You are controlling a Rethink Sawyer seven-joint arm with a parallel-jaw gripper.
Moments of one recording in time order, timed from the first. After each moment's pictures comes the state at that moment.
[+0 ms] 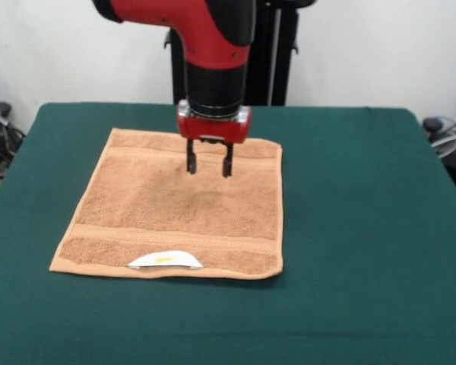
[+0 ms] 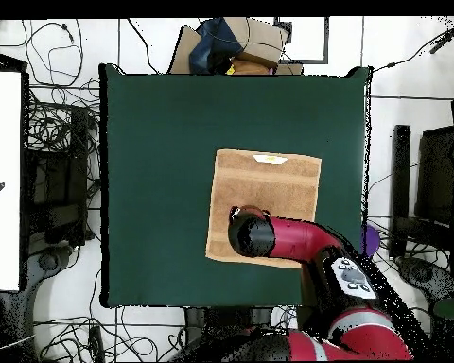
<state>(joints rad) -0.43 -0.54 0.08 1.84 -0.28 0.22 1.69</state>
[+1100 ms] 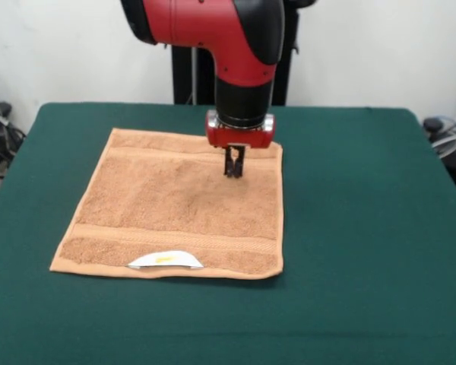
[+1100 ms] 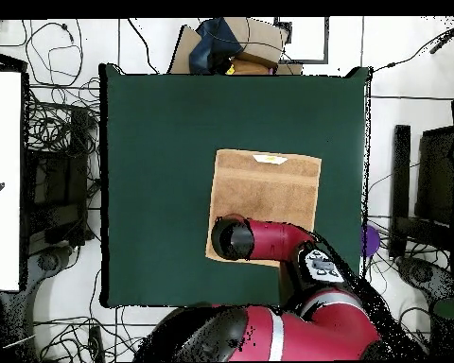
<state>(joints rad) -0.34 -0.46 0.04 1.84 -0.28 0.22 1.69</state>
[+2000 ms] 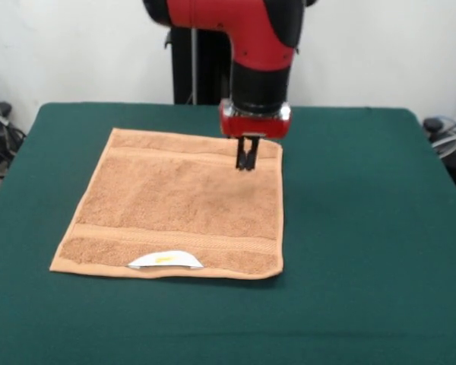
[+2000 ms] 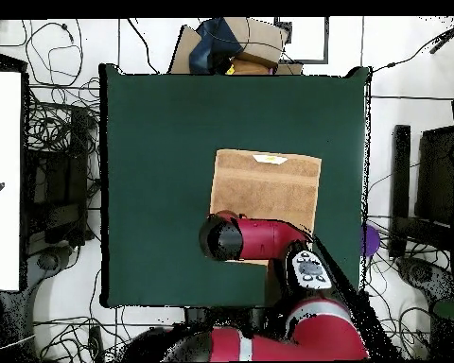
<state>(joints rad) -0.28 -0.55 0.04 1.86 -0.28 0.22 1.69</state>
